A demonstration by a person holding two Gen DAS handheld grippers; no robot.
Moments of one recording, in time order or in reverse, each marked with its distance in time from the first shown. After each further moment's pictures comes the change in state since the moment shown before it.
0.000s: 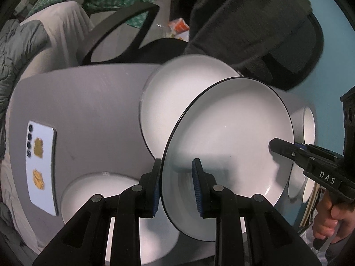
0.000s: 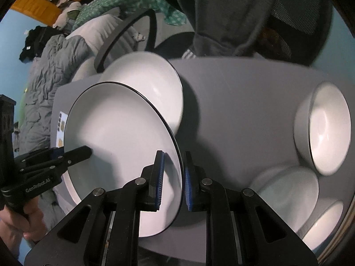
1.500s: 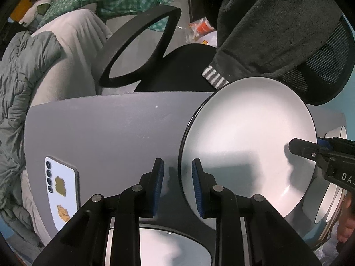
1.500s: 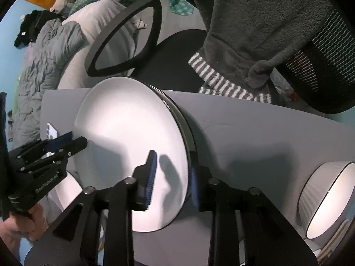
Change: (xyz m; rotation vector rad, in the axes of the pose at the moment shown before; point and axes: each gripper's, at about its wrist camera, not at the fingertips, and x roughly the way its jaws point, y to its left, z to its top) left arm 0.040 -0.005 0.047 0.022 -0.004 0.189; right arm 0.031 0.003 0.064 -0.055 0.107 -0.033
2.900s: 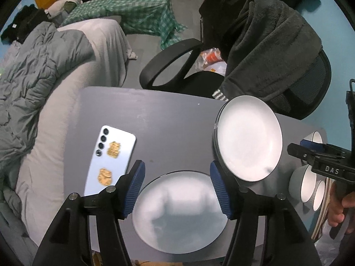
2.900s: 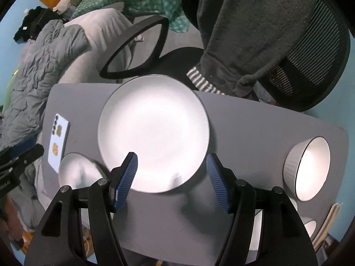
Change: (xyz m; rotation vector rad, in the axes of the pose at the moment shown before) left arm -0.103 0.078 -0.076 -0.107 -0.174 -0.049; right arm -0.051 0.058 -0.046 -0.056 -0.118 -0.113
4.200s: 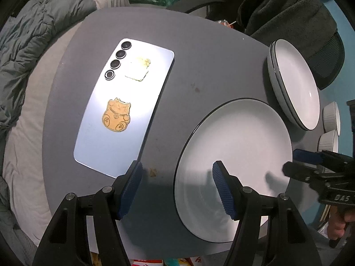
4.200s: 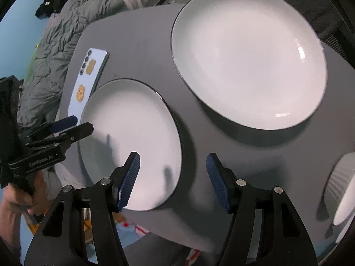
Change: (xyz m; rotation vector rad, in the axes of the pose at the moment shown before) left arm 0.087 0.083 -0.065 -0.035 0.147 -0.064; right arm 0.087 0.083 -0.077 -0.066 0.154 0.175
